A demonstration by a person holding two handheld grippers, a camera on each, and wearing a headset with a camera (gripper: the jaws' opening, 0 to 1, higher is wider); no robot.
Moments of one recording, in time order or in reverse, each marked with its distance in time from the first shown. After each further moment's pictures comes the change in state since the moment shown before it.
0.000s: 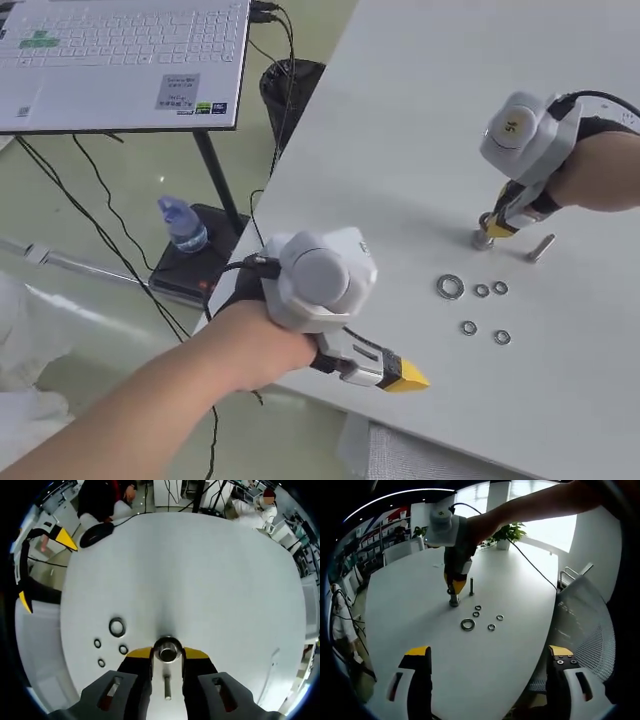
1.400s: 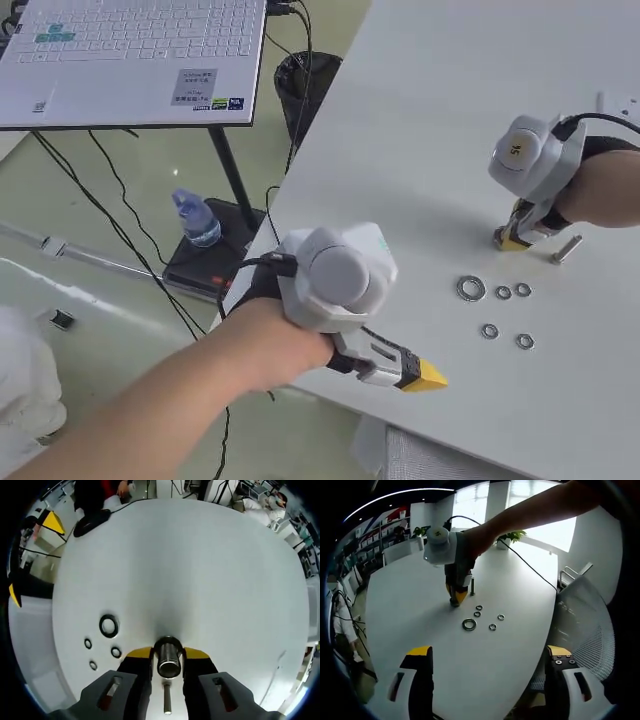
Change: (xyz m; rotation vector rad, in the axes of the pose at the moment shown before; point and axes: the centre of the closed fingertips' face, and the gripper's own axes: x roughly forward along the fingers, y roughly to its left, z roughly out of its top) left arm -0.001 0.003 0.000 0.006 0.006 -0.004; right arm 0.027 0.006 -0.002 -0.018 0.048 0.019
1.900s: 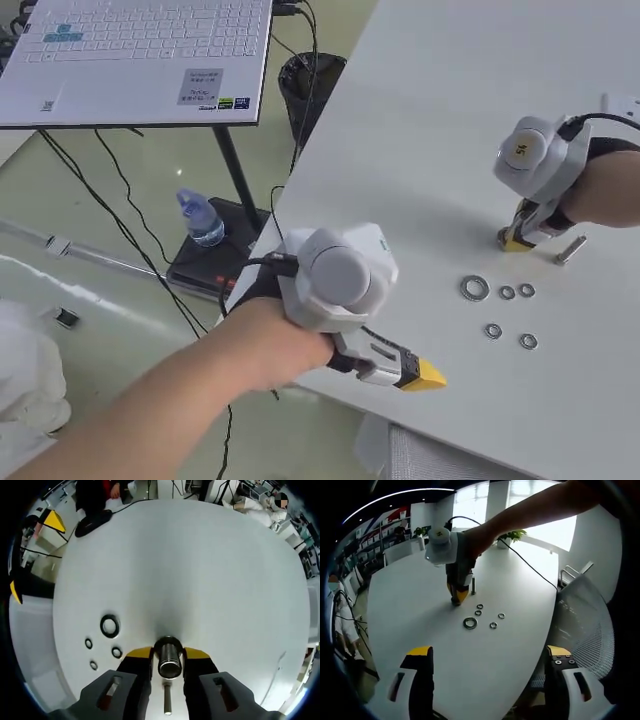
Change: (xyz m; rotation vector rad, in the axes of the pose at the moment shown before) left arm -0.004 0.000 -0.001 0.003 0.003 0.012; right arm 0.000 0.000 -0.002 -0.005 -0.006 0.002
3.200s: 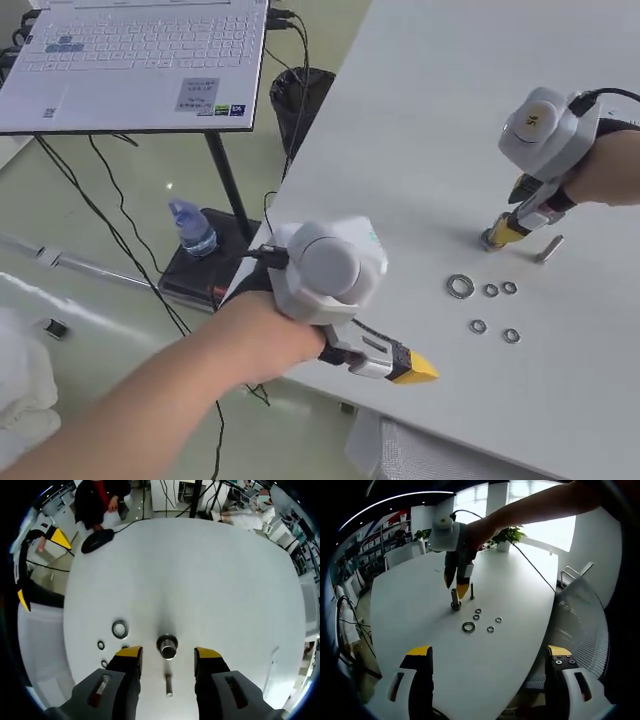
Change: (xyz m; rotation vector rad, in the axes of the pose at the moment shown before) left arm -0.011 -0.011 0.012 0.015 -0.015 0.013; right arm -0.044 0.000 0.003 0.043 -0.088 -0.024
